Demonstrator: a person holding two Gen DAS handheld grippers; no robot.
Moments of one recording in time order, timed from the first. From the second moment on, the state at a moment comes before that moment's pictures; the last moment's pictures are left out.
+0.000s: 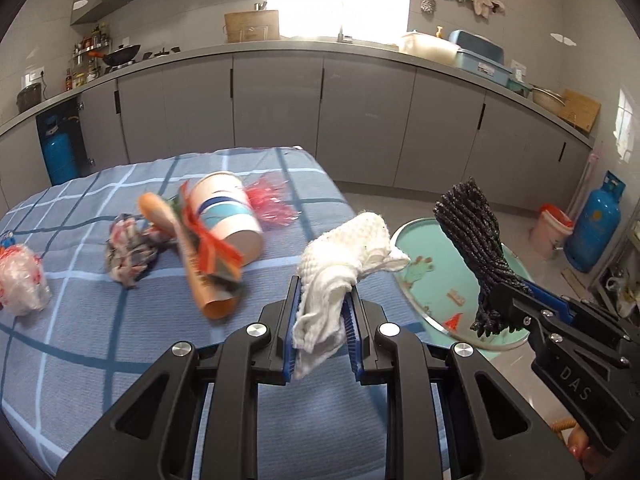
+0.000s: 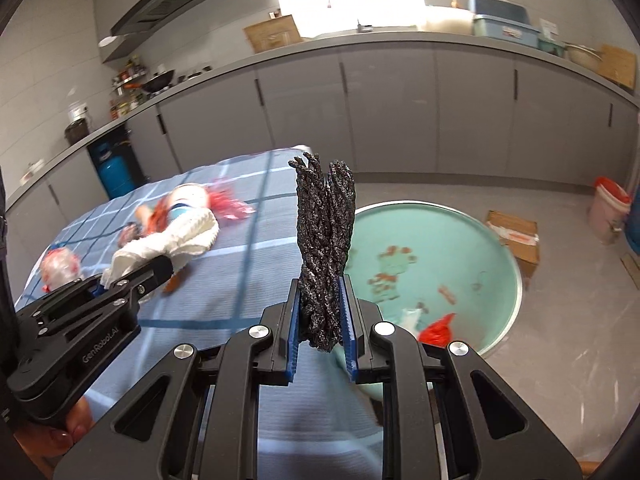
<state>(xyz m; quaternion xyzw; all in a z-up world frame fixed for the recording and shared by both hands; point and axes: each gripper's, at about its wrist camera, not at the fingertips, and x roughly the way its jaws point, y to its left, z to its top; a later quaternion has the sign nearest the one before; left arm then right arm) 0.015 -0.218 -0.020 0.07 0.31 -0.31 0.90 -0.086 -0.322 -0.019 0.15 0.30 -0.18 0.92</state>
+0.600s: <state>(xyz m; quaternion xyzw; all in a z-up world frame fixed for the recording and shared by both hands) 0.015 -0.335 -0.050 0.11 0.33 -0.32 0.88 -0.094 -0.410 -0.057 0.20 0.31 -0.25 0.89</state>
